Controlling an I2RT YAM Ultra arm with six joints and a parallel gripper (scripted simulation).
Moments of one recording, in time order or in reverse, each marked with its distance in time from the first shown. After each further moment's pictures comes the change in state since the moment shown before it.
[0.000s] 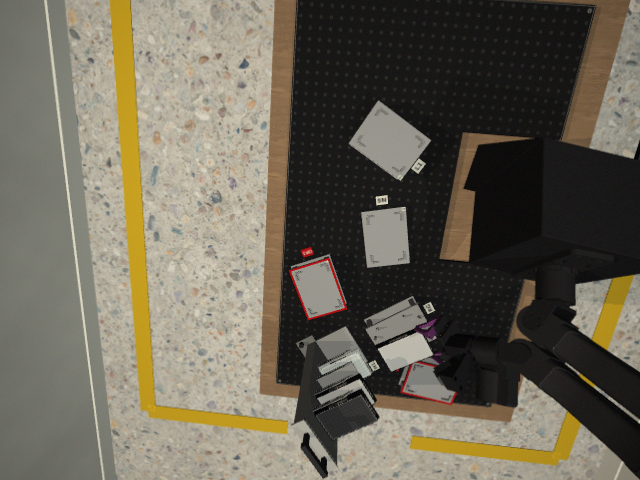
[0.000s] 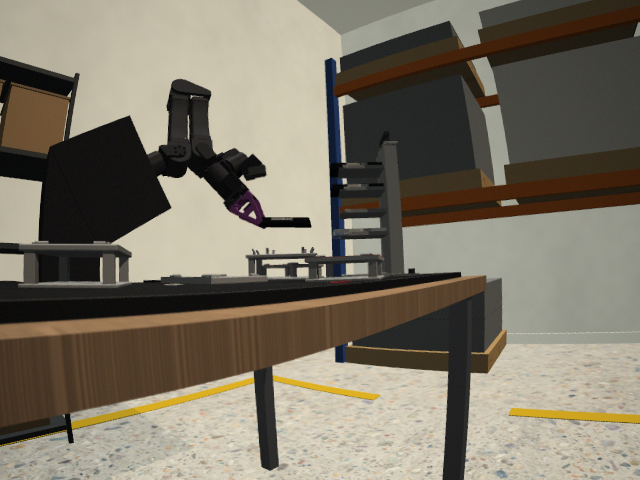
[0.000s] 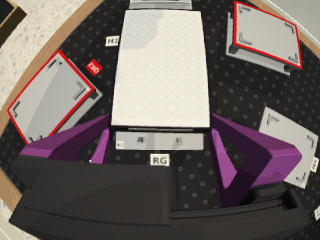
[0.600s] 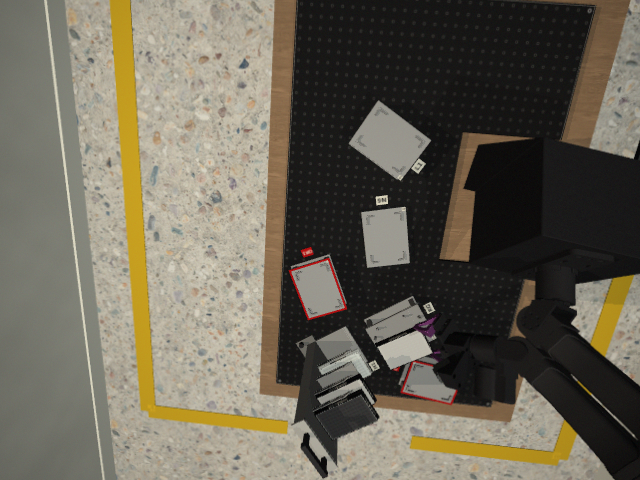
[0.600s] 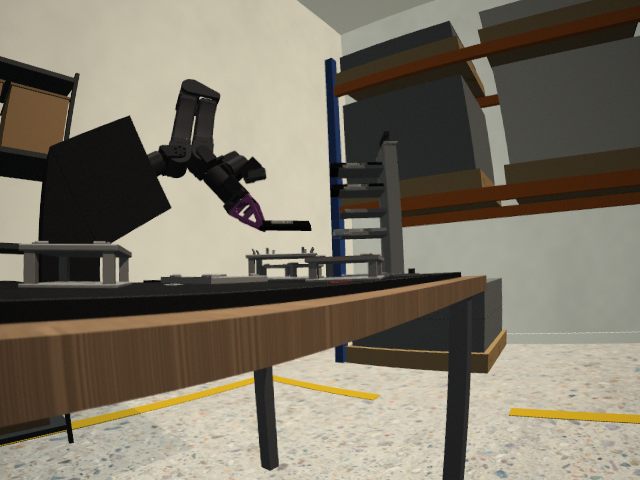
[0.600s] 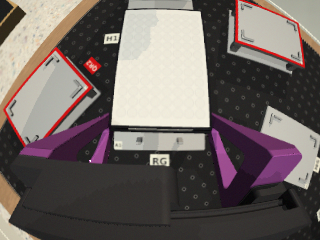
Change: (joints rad) arm 0.031 0.111 -0.007 0.117 0.031 -0.002
